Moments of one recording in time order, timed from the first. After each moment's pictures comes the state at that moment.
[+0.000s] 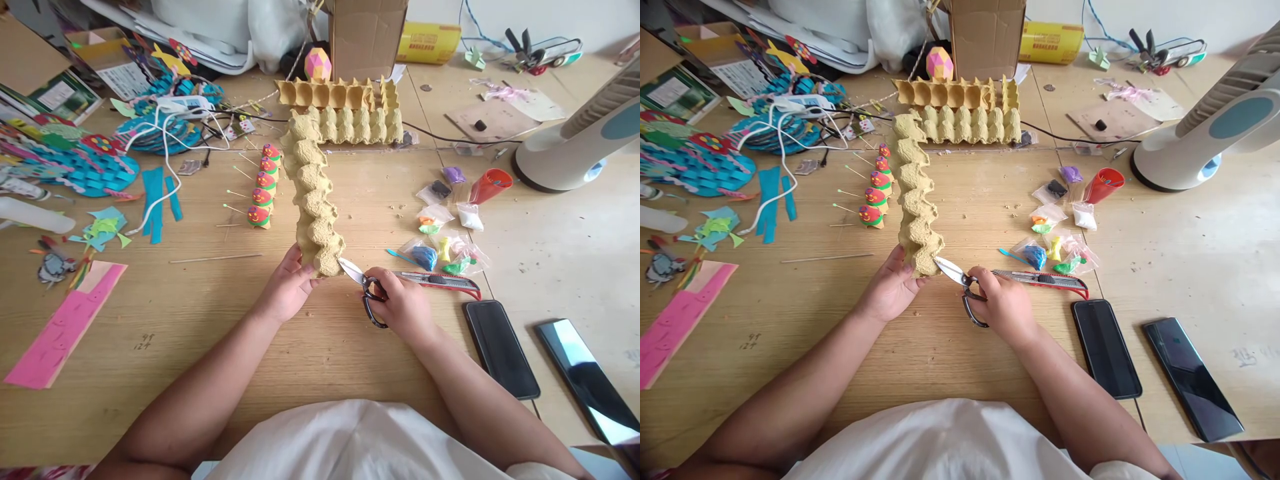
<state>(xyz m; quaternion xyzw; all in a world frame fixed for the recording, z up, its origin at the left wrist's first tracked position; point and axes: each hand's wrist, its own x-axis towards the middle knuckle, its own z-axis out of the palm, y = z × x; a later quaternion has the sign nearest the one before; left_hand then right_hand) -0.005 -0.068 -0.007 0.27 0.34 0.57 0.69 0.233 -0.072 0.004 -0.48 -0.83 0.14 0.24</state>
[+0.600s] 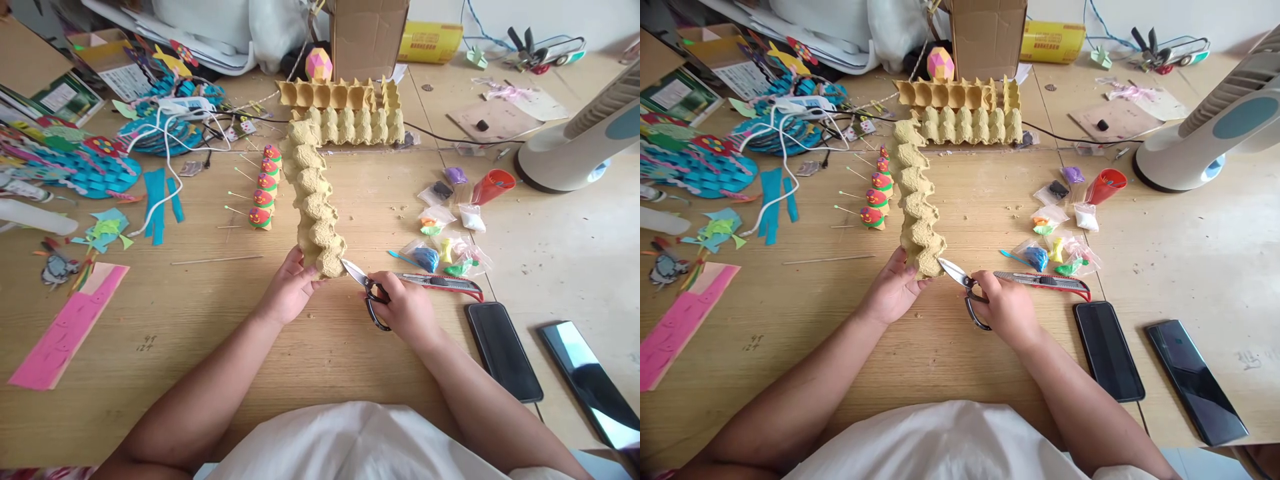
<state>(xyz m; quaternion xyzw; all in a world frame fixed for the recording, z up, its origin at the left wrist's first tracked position) -0.004 -0.068 -0.007 0.28 0.35 0.57 0.69 0.234 -0.072 0.003 -0.48 -0.83 0.13 0.23</state>
